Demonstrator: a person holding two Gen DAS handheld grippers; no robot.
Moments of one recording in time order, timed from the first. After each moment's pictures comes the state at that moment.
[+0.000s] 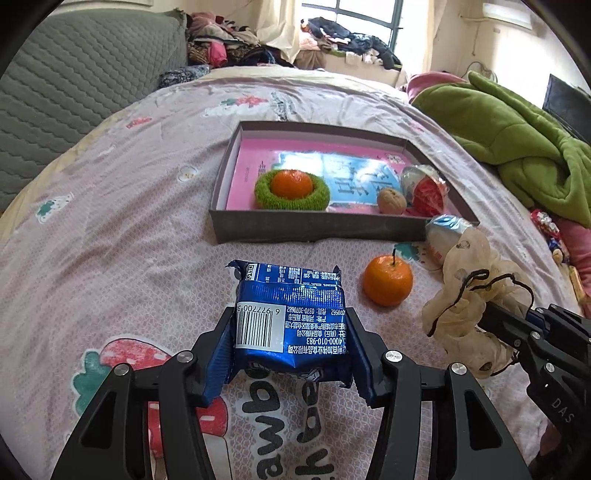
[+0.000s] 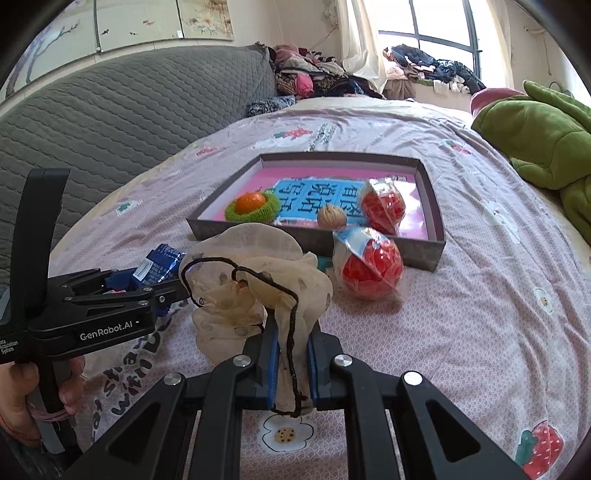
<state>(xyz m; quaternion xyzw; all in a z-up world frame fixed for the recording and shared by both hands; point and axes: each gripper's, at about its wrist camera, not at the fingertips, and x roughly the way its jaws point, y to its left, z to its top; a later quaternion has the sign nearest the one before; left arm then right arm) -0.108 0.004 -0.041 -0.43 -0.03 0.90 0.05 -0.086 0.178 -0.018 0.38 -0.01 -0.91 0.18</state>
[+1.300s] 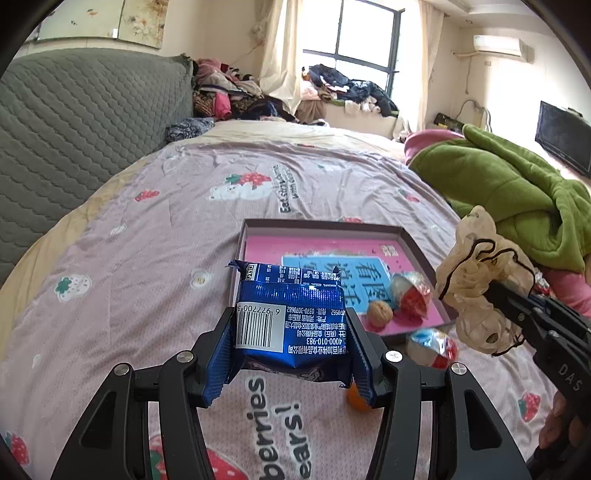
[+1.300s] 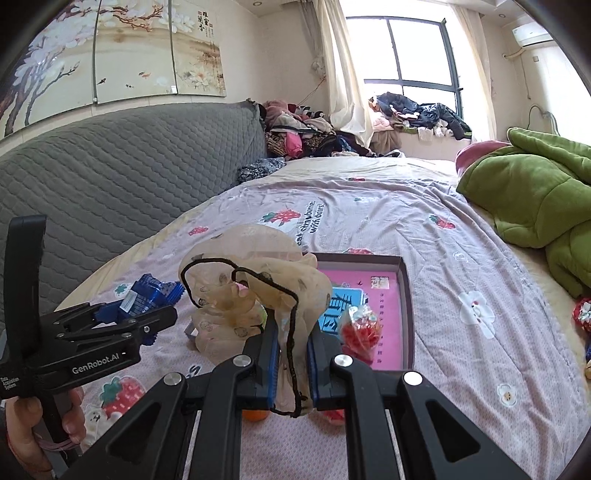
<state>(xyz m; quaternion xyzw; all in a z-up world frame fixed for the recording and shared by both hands) -0.142 -0.004 0.046 -0.34 -0.03 0.94 0.04 -0.132 0.186 0.065 0.29 -0.03 -0.94 0.16</state>
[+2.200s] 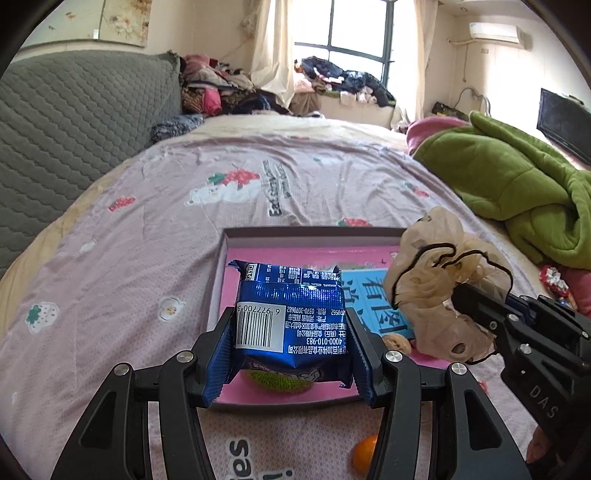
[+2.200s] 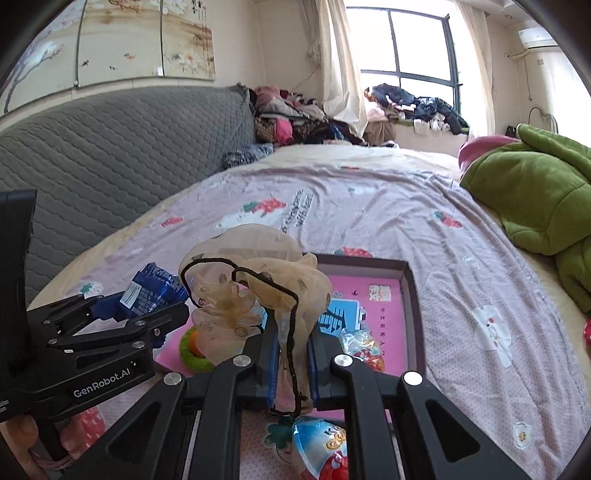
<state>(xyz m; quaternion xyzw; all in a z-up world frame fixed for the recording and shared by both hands) -0.221 0.021 0.016 -0.35 -0.02 0.93 0.05 -0.204 0.169 0.034 0.31 -0.01 -0.94 0.14</state>
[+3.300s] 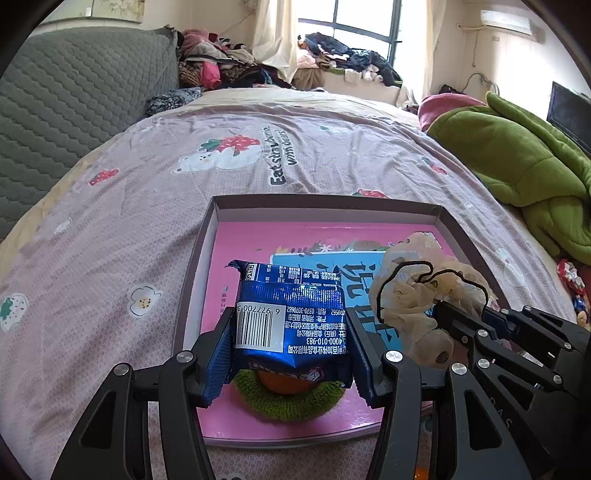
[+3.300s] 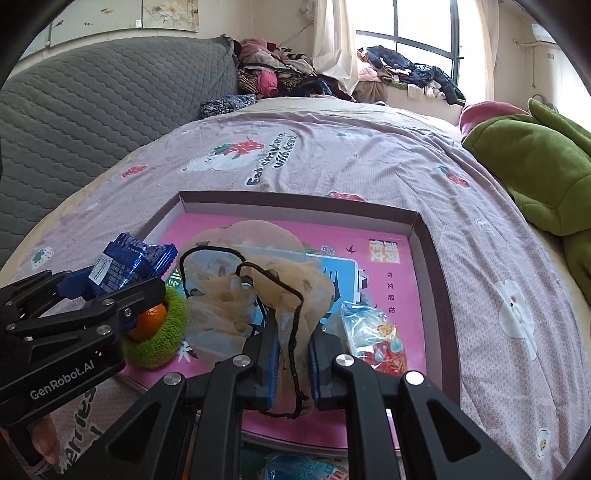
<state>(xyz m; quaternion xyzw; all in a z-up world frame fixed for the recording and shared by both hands) -0.268 0.021 -0.032 -0.40 -0.02 0.92 0.05 -0.262 0.156 -0.030 0.39 0.03 -0.91 0.10</state>
